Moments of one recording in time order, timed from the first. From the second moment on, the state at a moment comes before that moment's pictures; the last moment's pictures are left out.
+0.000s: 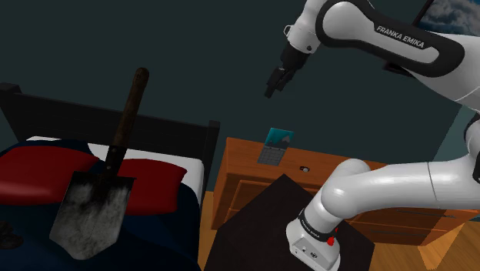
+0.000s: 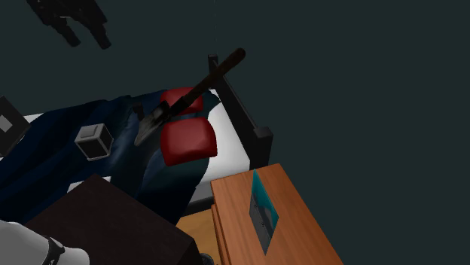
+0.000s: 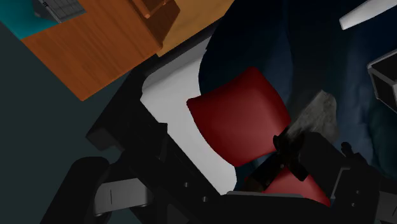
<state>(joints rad) 0.01 -0.78 0.05 -2.26 0.01 1.68 -0.11</state>
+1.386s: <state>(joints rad) -0.05 -0.38 -0.27 -2.31 -0.16 1.97 -0.57</state>
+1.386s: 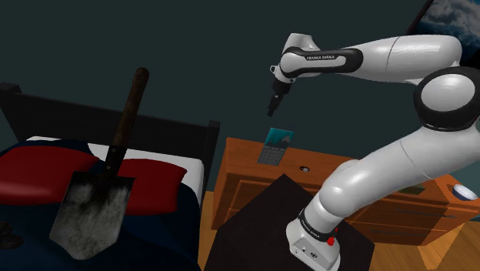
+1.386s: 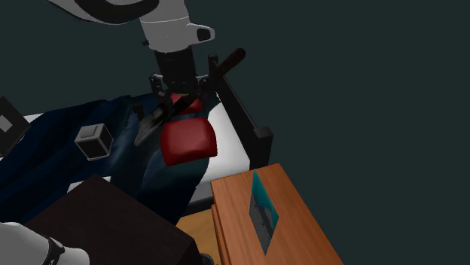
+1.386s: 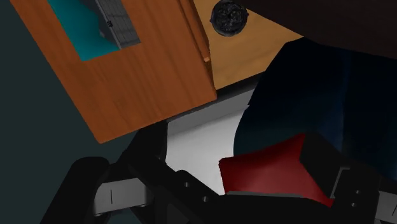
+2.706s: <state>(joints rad) -0.16 0.28 -0.42 -2.00 -0.09 2.19 -1.01</state>
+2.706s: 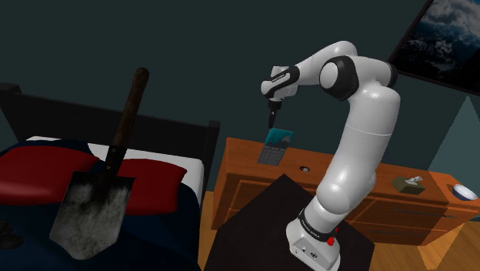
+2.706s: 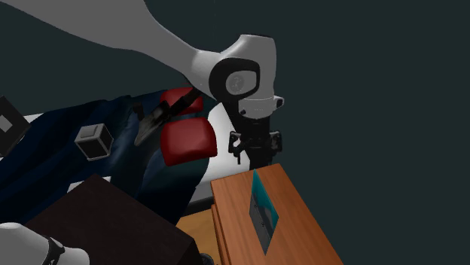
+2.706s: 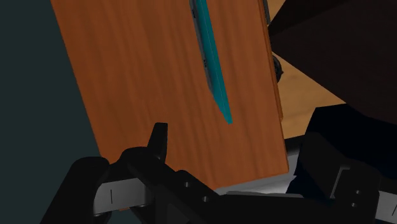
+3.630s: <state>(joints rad) -0.16 0.33 -0.41 -2.01 -0.08 2.25 -1.01</state>
